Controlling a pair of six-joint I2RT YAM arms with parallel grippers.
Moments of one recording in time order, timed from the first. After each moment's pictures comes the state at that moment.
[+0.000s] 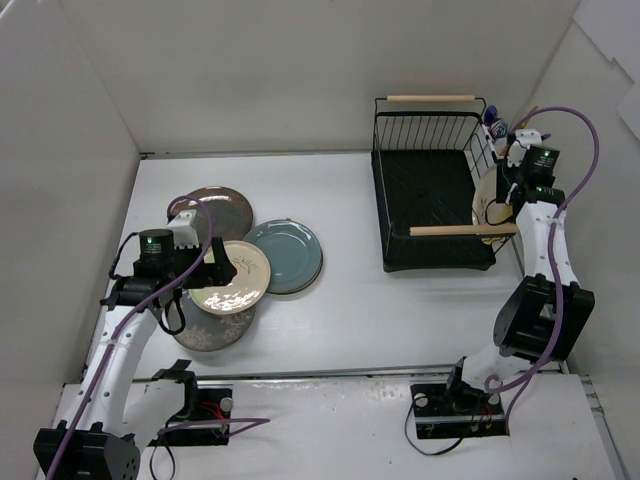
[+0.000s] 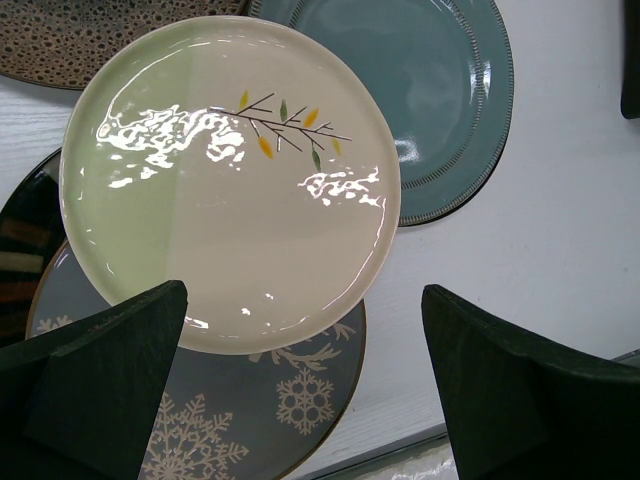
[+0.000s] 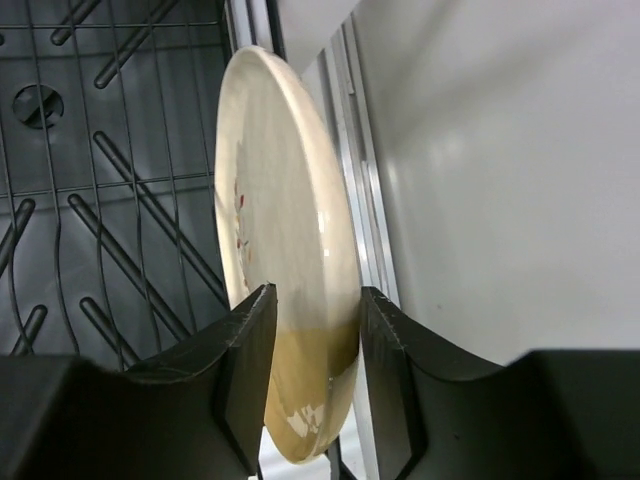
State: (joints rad) left arm -0.06 0.90 0.83 -0.64 0.28 -0.19; right arm -0.30 1.57 1.37 -0.39 0.03 -0.33
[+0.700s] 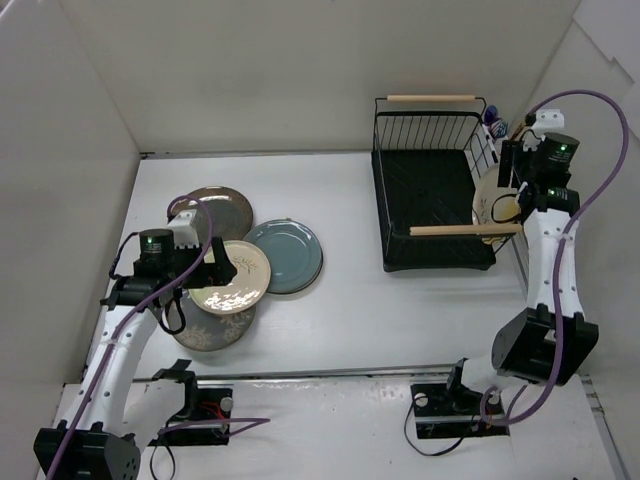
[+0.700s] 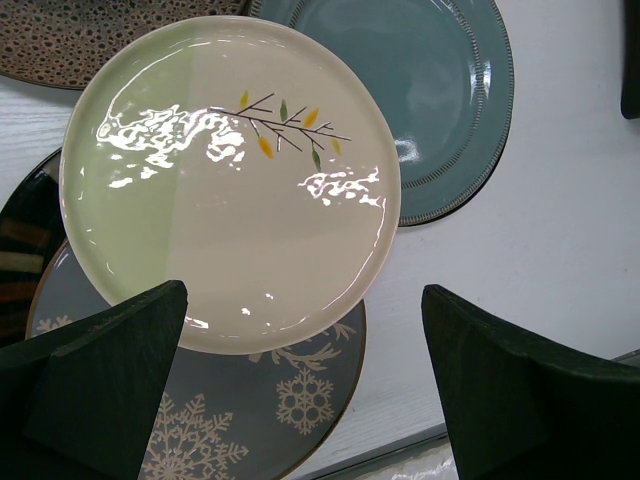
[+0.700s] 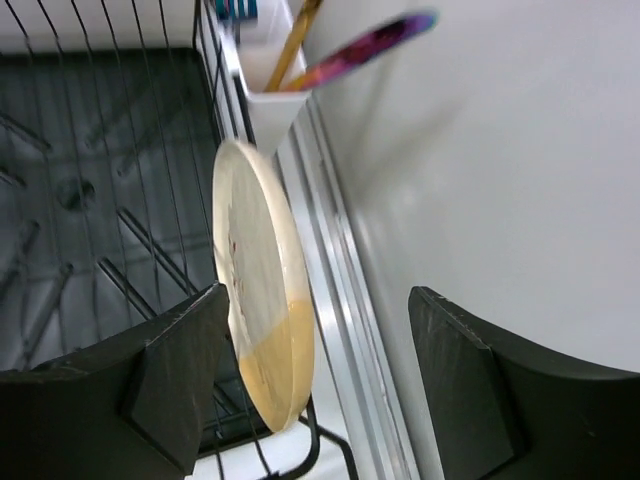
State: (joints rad) left arm -0.06 0.90 0.83 -0.64 0.28 -0.19; right arm -0.30 1.46 1.41 -0.39 0.06 -0.28
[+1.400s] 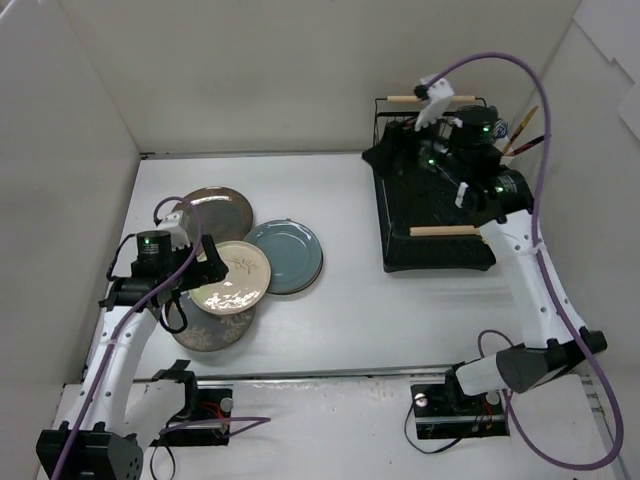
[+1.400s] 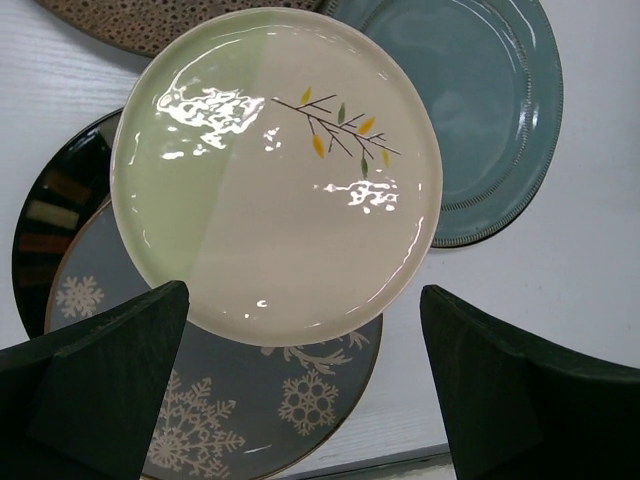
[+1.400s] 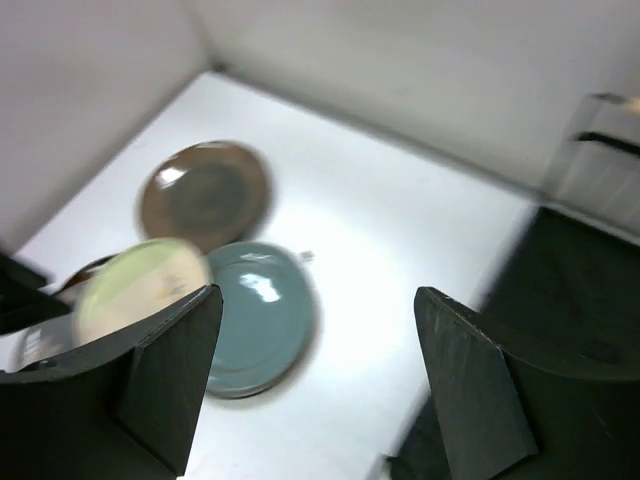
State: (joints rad) left arm -0.04 0.90 0.83 -0.66 0.18 -0.28; right arm 0.27 1.38 1.72 -0.53 -0.35 0.04
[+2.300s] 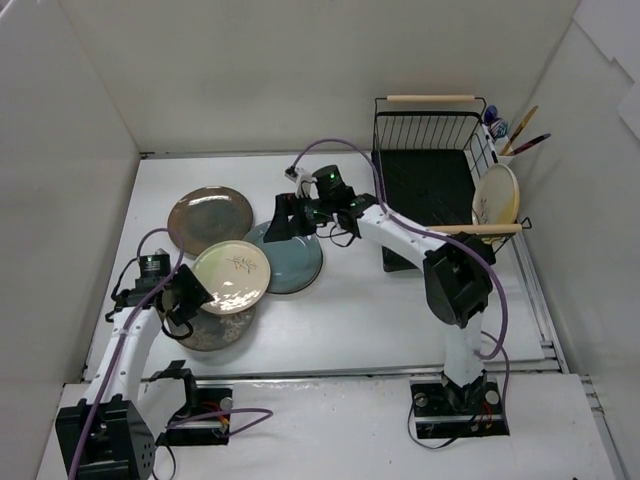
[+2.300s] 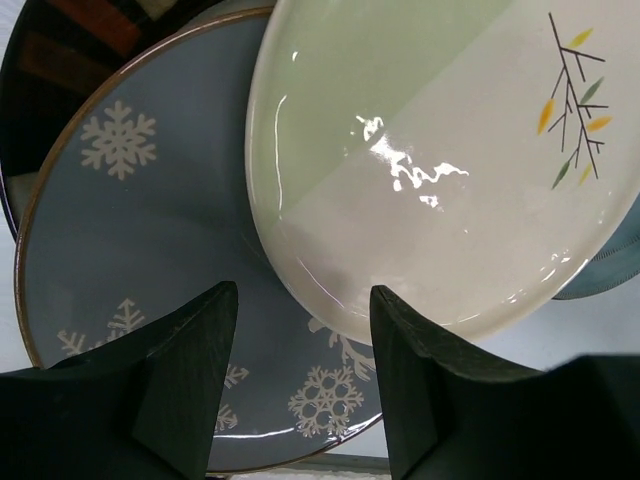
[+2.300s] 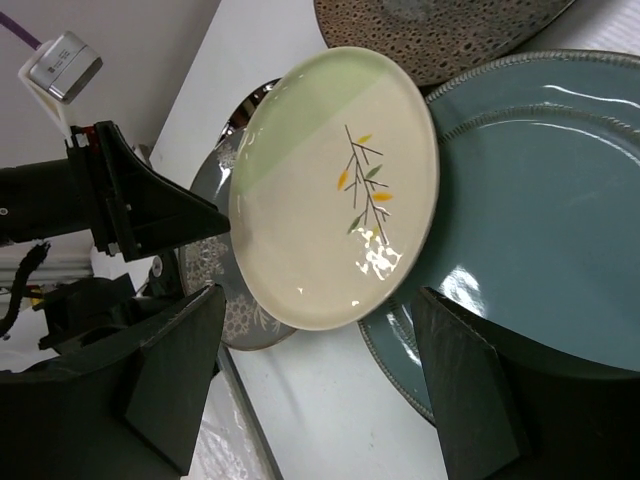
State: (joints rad) left arm 0.11 0.95 0.61 -0.69 0.14 -0.62; right arm 0.65 1.96 1.54 -0.18 -0.65 0.42
